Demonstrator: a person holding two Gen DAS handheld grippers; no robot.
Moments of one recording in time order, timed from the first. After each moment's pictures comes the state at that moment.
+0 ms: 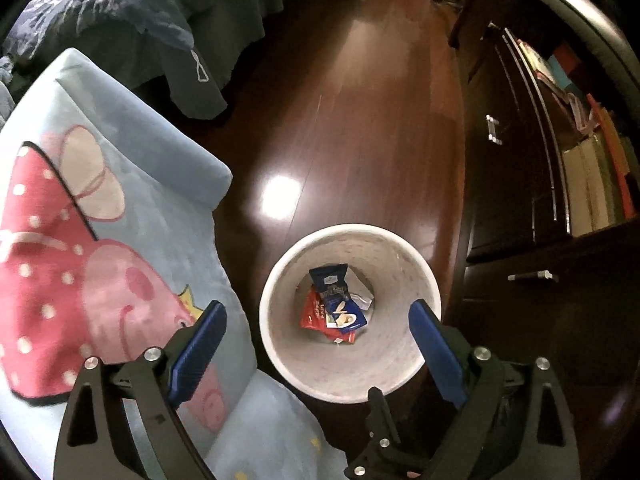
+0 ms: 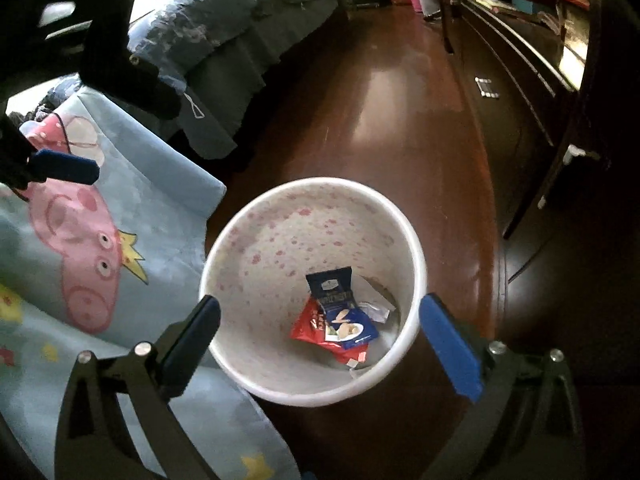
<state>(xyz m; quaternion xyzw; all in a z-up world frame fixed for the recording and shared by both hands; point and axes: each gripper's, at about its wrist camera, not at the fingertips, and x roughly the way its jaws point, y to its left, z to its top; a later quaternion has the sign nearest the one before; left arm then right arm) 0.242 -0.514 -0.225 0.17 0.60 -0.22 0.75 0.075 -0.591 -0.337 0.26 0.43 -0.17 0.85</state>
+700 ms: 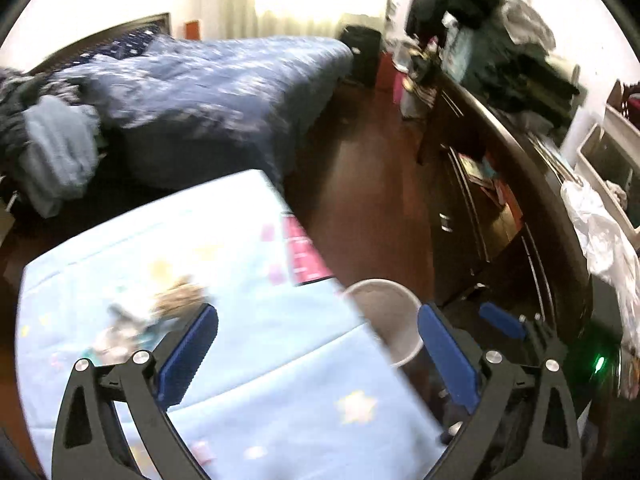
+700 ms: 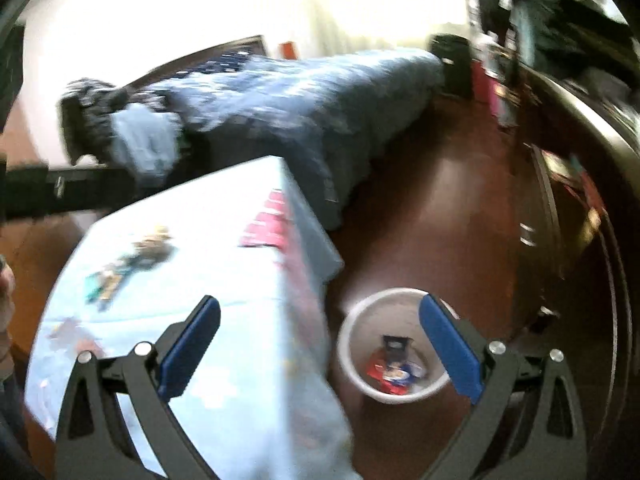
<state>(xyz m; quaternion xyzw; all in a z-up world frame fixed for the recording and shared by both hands) 0.154 -0.268 -0.004 0.09 0.41 -0.28 0.86 0.046 -0.446 -0.095 0.13 0.33 -0.05 0.93</state>
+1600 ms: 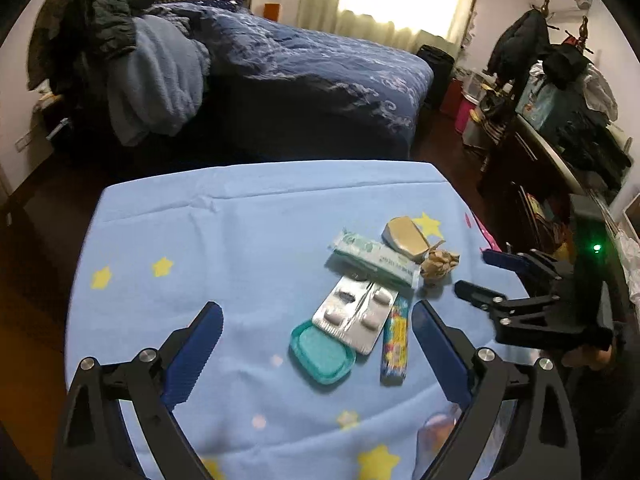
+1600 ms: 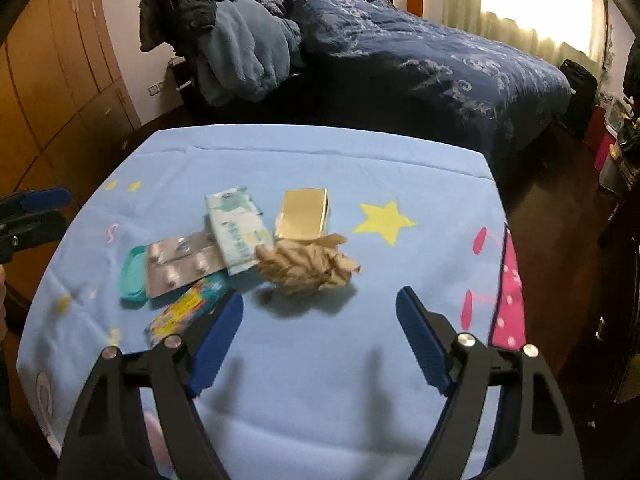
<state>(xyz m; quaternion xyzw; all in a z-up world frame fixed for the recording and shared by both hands) 0.259 -0.045 -0.064 0.02 0.44 -0.22 0.87 0.239 -0.286 -0.130 0.00 0.44 0.09 0.89</state>
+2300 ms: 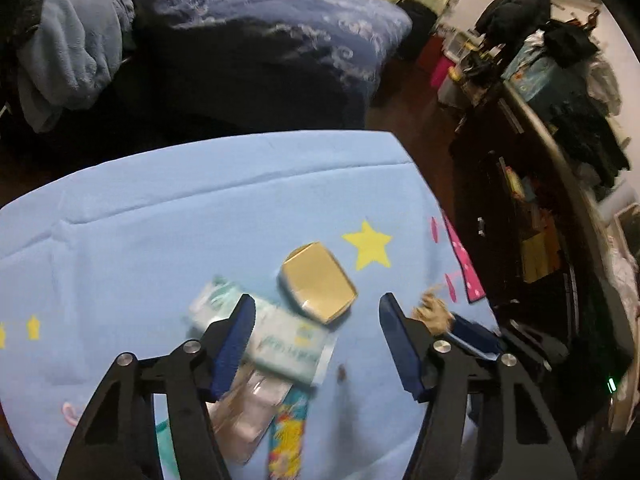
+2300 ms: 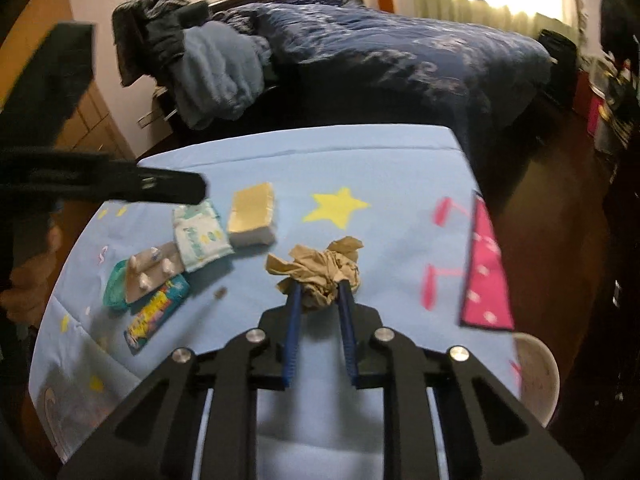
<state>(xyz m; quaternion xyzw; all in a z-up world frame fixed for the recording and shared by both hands) 0.338 -0.170 -0.095 0.02 0.53 -0.26 0.80 0.219 -0.345 -0.142 0.07 0.42 0.07 0.90</state>
